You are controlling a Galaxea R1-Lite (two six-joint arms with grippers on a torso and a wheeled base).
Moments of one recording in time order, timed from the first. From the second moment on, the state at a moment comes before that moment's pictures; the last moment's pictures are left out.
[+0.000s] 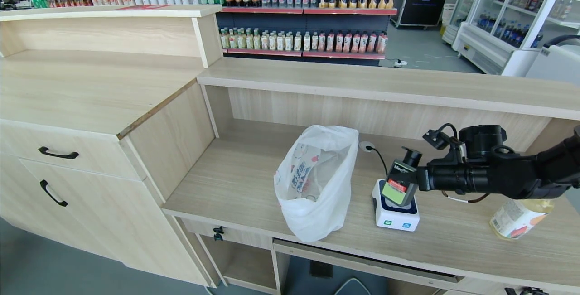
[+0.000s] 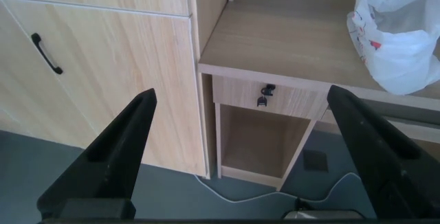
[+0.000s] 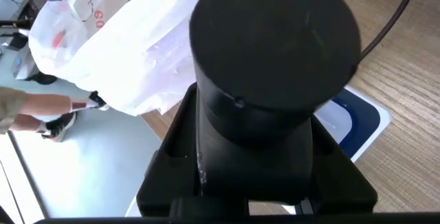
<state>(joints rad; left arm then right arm) 0.00 0.00 0.00 0.00 0.00 0.00 0.00 2.05 -1.00 -0.43 0.68 -0.08</state>
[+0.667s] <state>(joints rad) 0.00 0.00 0.00 0.00 0.00 0.00 0.00 2.07 -0.99 -0.43 0.67 -0.08</state>
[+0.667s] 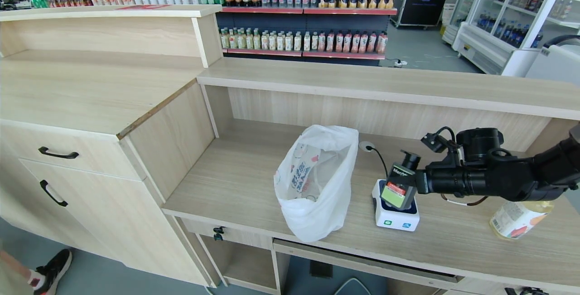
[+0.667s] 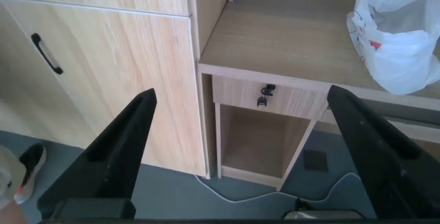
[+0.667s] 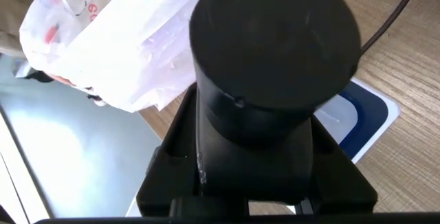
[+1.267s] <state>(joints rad) 0.00 0.00 0.00 0.00 0.00 0.00 0.00 2.07 -0.98 -0.45 0.67 -0.08</state>
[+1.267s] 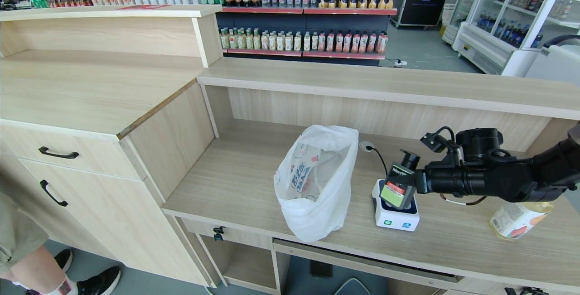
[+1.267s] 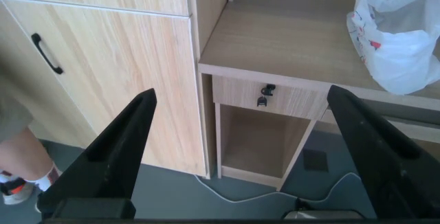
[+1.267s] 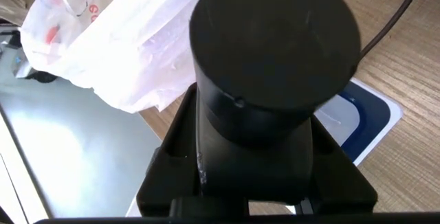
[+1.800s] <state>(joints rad) 0.00 0.00 0.00 0.00 0.00 0.00 -0.07 1.79 -0.83 -0.52 0.38 -0.46</state>
